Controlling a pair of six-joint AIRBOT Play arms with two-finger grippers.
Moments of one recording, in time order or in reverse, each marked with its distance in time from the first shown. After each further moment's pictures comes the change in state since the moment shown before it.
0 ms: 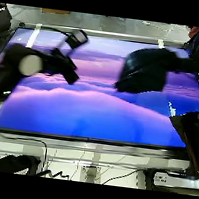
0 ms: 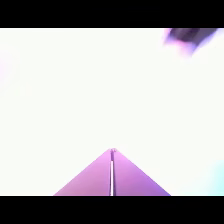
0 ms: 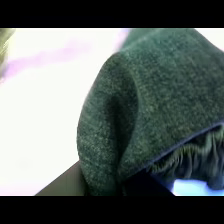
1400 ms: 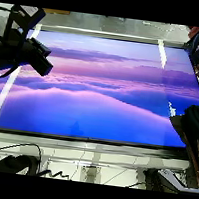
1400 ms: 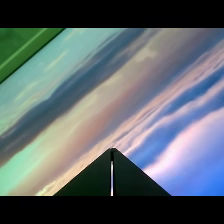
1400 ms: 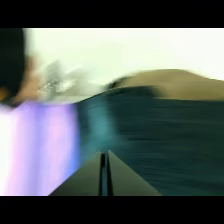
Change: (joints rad) left arm 0.076 0.179 0.002 0.053 0.000 -0.008; right arm -1.014 0.369 0.032 -0.476 0.180 0.507
